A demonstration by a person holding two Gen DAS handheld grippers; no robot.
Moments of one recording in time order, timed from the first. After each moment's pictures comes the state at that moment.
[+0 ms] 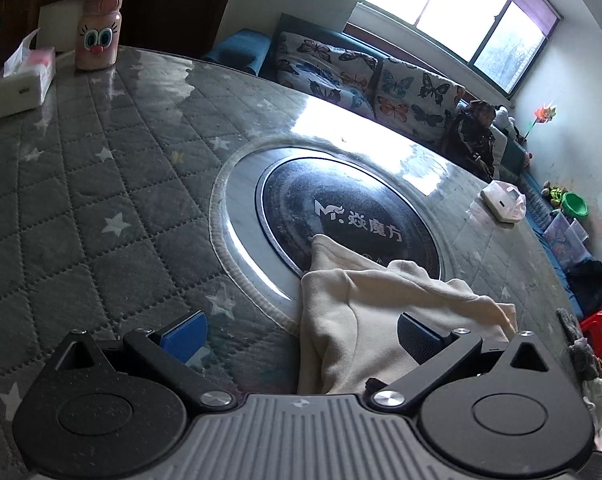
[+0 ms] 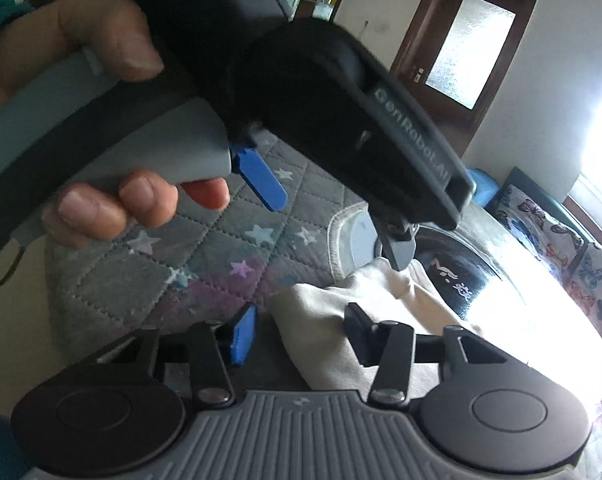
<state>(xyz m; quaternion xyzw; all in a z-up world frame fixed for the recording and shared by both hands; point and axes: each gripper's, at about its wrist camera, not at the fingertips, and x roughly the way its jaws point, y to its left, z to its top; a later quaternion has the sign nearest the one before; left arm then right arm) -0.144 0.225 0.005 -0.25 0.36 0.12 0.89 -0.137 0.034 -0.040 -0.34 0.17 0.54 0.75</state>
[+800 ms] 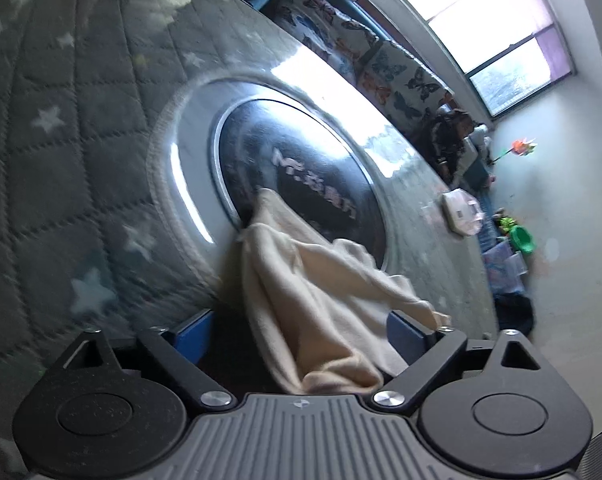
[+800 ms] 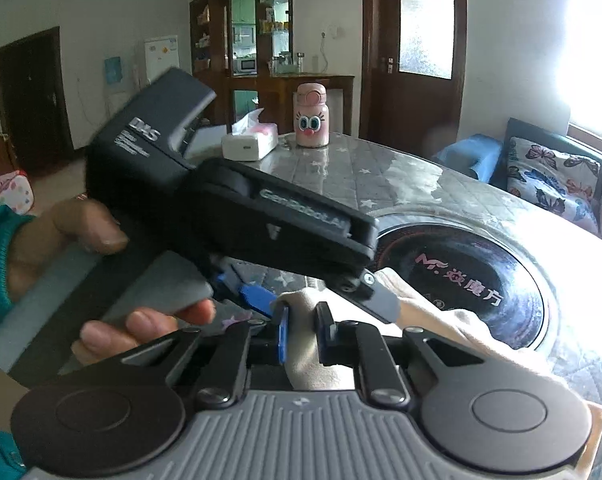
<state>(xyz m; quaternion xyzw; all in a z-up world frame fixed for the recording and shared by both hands) -0.119 0.228 -0.023 -0.42 0.38 0.04 0.83 -0.080 -0.006 0.003 -0.17 0.25 0.57 0.76</state>
